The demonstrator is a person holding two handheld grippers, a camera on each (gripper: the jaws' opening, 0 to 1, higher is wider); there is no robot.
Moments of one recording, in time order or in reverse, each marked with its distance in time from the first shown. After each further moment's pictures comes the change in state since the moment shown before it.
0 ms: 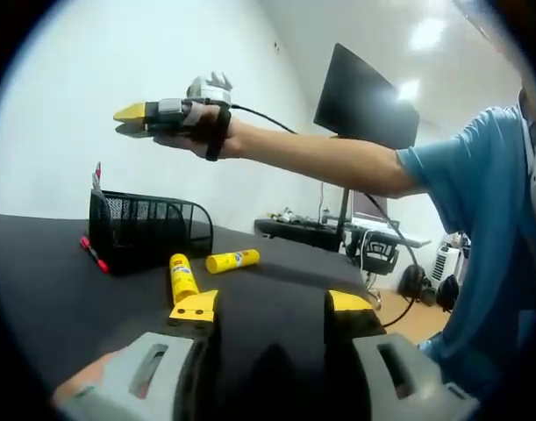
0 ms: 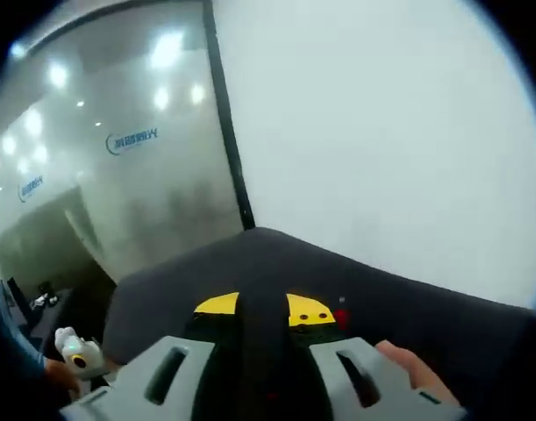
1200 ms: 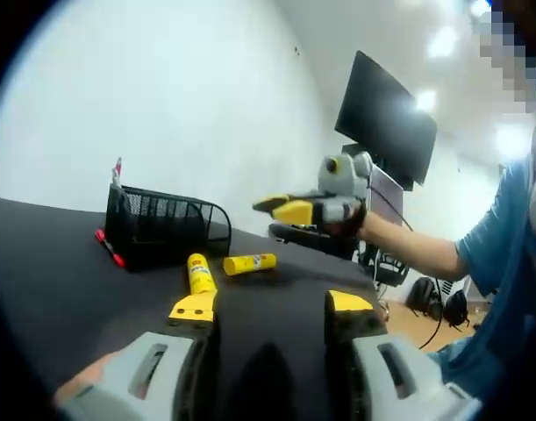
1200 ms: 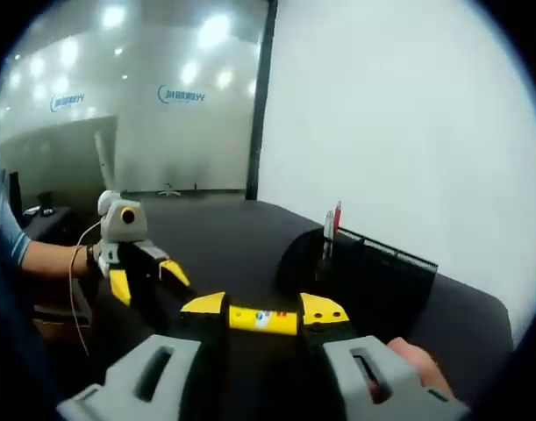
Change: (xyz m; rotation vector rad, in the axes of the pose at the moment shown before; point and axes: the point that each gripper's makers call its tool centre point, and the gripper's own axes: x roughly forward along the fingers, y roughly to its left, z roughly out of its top) left arm -0.002 0.026 0.005 -0.067 -0.032 0.077; right arm -0.164 0.053 -0.166 -0.278 -0.072 -0.108
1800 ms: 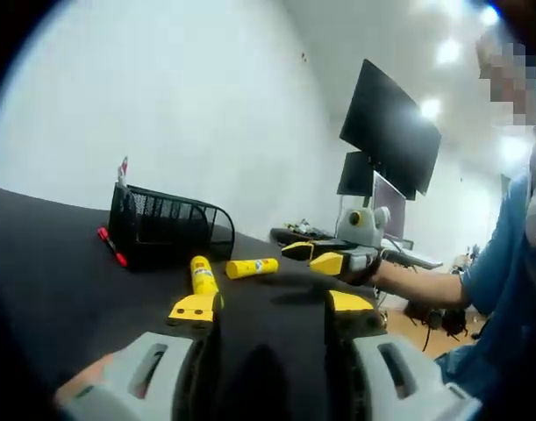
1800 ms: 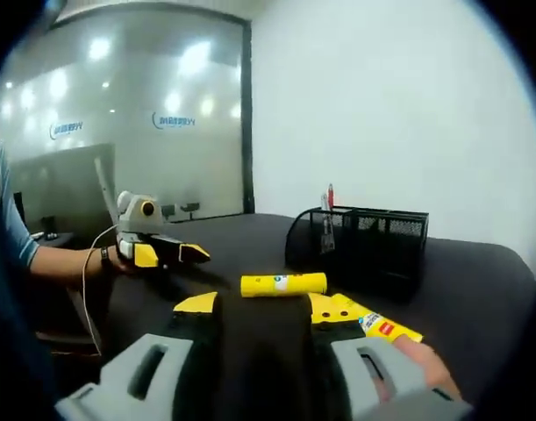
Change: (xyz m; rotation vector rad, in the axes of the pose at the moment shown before) left arm 0.000 0.007 0.003 -0.023 -0.017 0.013; right arm -0.029 0.014 -0.042 0.133 -0.113 -0.032
